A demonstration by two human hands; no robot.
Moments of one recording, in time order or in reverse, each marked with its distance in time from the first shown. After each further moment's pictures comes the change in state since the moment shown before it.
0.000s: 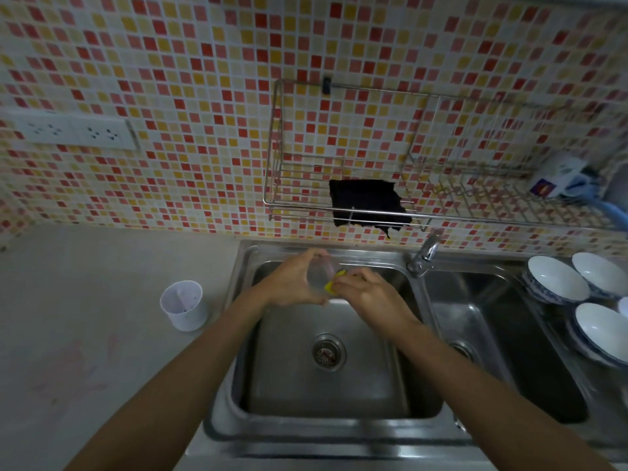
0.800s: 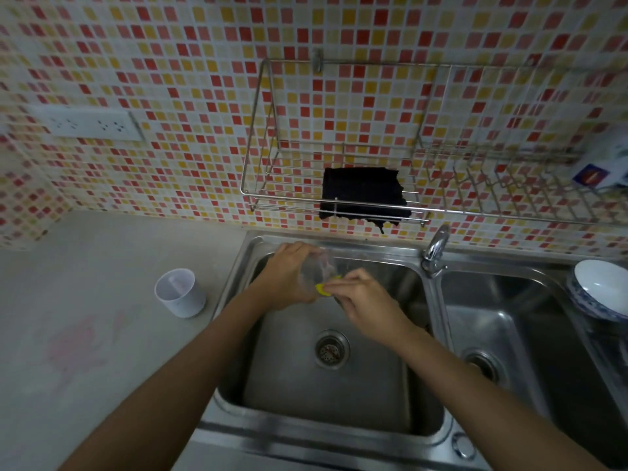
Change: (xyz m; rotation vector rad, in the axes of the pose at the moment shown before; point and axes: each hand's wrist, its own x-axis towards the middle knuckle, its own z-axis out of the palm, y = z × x) left_hand 0.019 0.007 0.034 0.327 0.207 -0.003; right_hand -0.012 0.042 0.030 0.376 -0.019 0.066
